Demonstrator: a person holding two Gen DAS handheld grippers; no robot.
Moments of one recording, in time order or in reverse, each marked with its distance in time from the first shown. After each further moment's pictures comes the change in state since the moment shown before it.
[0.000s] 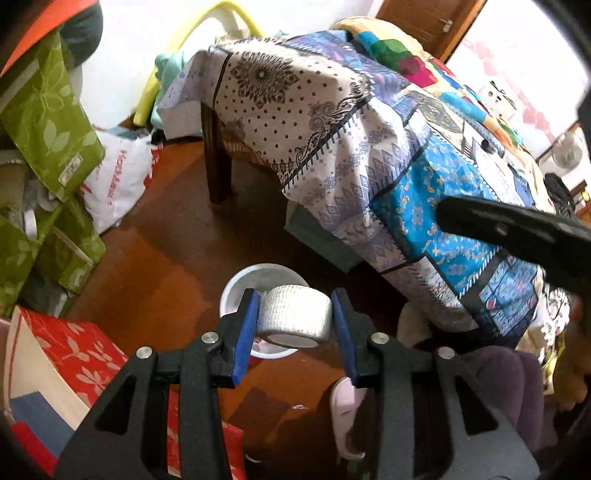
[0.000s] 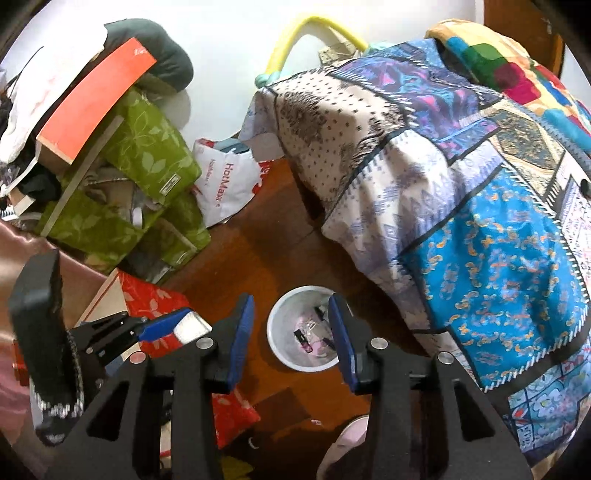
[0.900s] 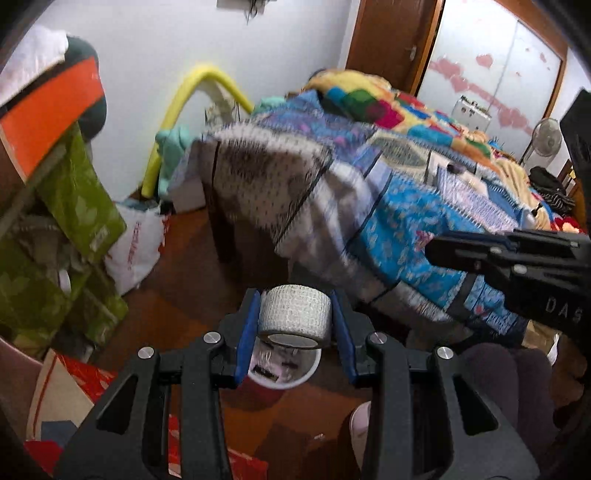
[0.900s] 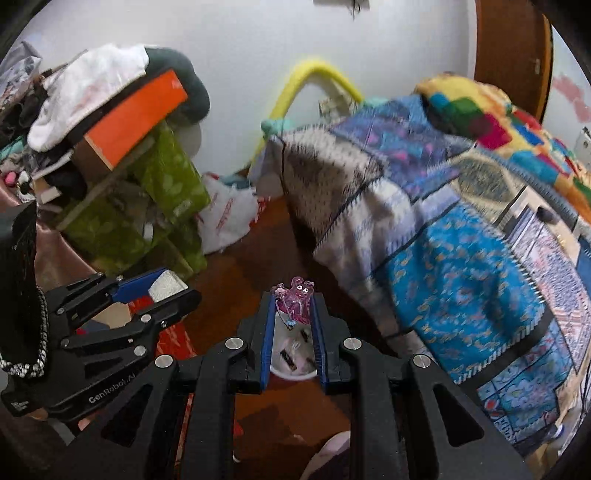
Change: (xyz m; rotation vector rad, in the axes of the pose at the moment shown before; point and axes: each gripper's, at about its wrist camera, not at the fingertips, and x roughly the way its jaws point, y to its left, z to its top) left arm -0.075 -0.031 -0.023 0.147 -0.229 0.047; right arm -0.064 0.020 -0.035 -0.073 -0.163 -0.062
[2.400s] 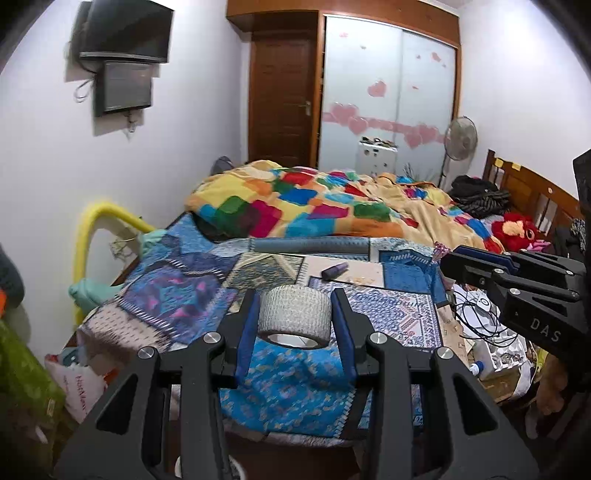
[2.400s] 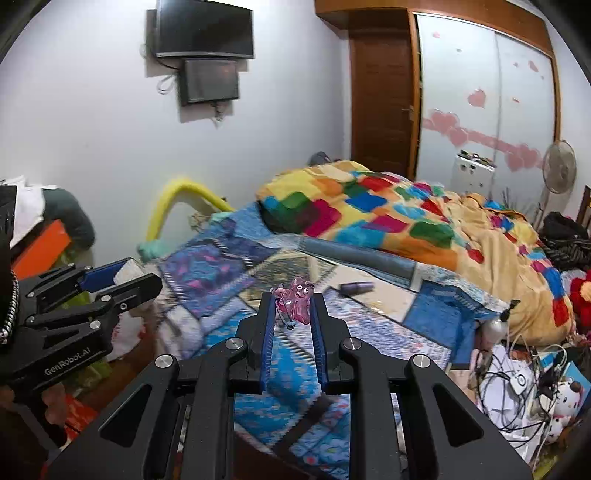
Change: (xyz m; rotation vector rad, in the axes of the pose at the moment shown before) left arm -0.054 -0.242 0.155 0.295 -0.324 -0.198; right arm -0.194 -0.187 0.015 0.171 -0.414 -0.346
